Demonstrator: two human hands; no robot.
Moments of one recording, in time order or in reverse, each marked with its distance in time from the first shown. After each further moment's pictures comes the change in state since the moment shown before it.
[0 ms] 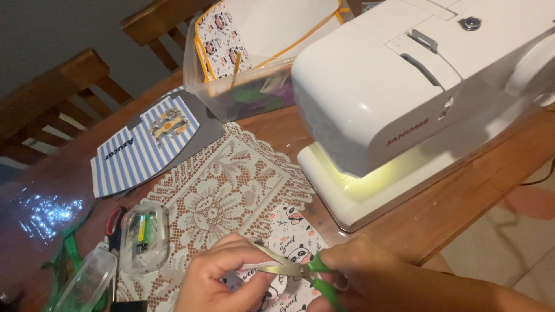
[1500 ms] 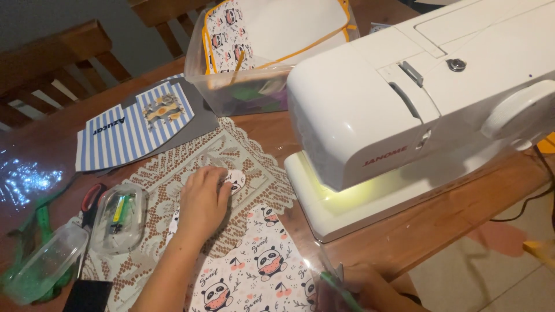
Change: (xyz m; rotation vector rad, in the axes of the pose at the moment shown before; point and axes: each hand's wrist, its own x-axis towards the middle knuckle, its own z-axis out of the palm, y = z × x) left_hand 0.059 -0.140 0.006 0.732 0.060 -0.374; right_hand -0.037 -0.064 -0.046 0.308 0.261 -0.003
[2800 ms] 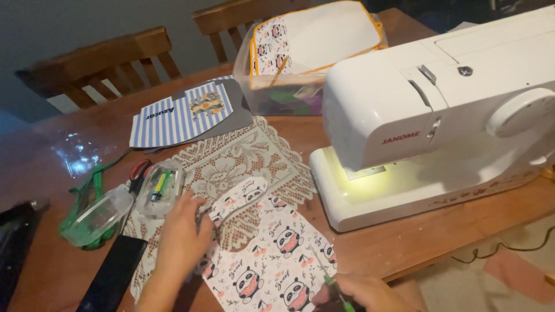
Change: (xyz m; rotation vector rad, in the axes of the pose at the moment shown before) left_hand -0.117 0.008 -0.066 -0.094 -0.002 -0.466; right_hand -0.032 0.074 0.011 -0.212 -0.577 0.590
